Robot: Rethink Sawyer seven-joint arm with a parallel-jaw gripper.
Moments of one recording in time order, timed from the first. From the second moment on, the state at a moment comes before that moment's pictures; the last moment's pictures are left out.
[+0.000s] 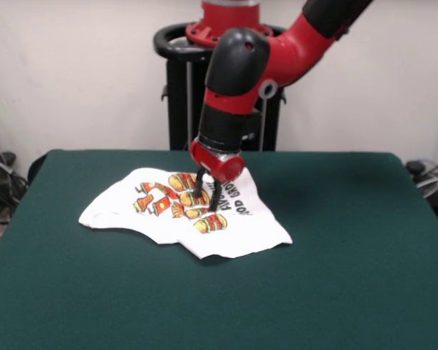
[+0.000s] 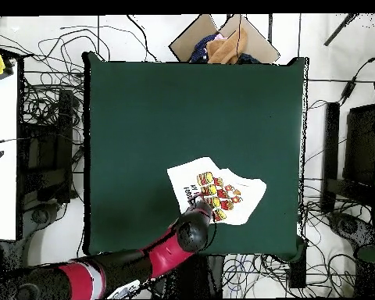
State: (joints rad) arm 0.57 -0.02 -0.34 2.01 2.95 0.46 0.30
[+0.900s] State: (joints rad) arm 0.55 -0.12 -0.28 1.98 2.96 0.27 0.48
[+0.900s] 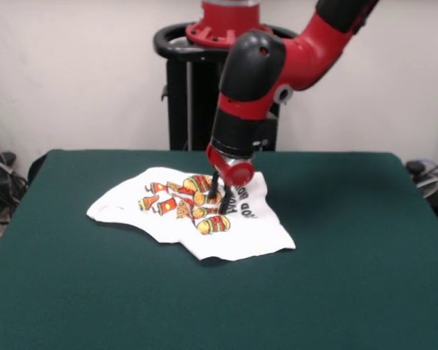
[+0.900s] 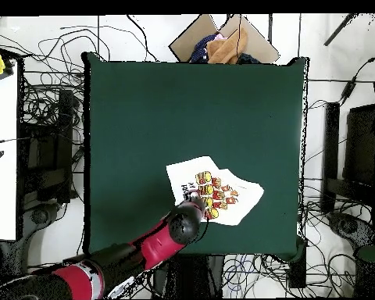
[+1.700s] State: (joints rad) arm 0.54 -0.17 -0.28 1.99 2.66 0.15 0.56
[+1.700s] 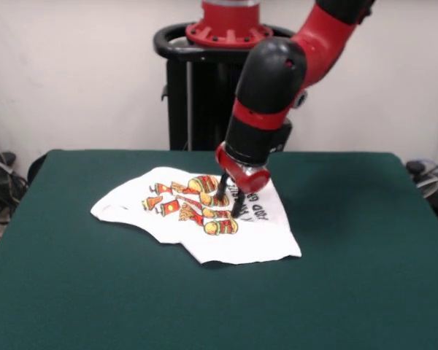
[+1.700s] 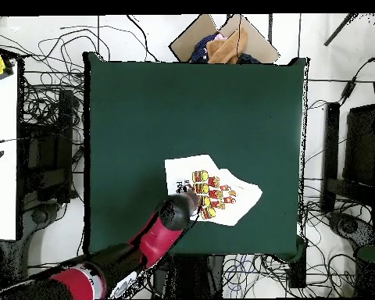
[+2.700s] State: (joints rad) arm 0.45 -0.06 -0.45 2.05 2.39 0.61 0.55
